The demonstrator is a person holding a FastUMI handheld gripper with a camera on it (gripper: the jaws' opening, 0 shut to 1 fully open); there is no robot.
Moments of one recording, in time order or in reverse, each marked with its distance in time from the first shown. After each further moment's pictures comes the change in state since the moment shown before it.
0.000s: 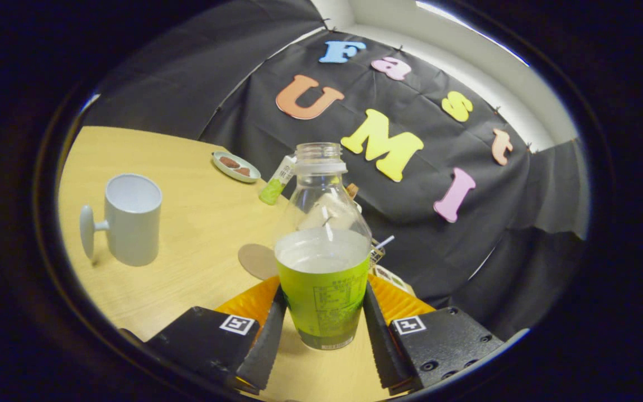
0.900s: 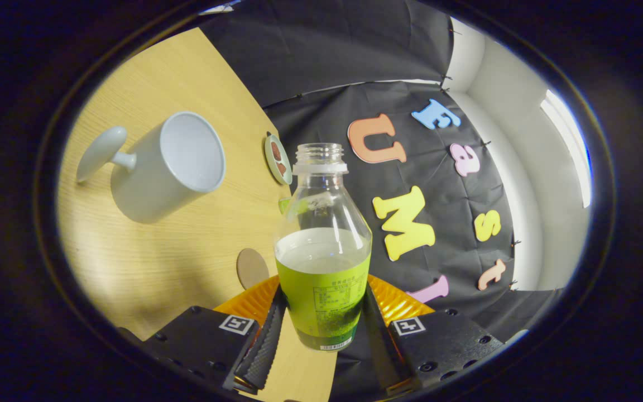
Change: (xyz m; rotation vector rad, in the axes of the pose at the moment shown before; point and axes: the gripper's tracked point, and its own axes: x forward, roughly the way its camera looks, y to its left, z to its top) arm -0.008 0.044 0.054 -0.591 -0.155 -0.113
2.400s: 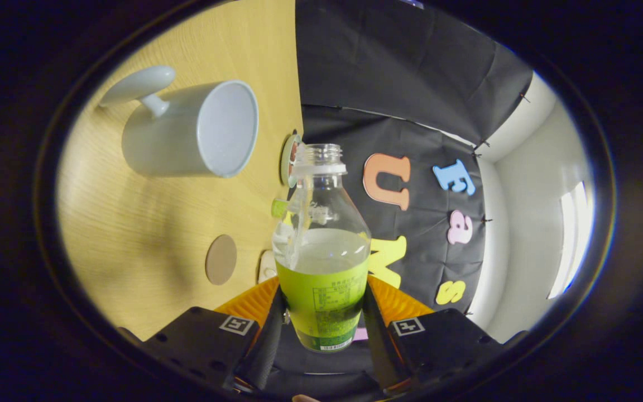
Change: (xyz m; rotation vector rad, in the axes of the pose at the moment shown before) arm 0.015 -0.029 0.036 -0.396 -0.083 -0.110
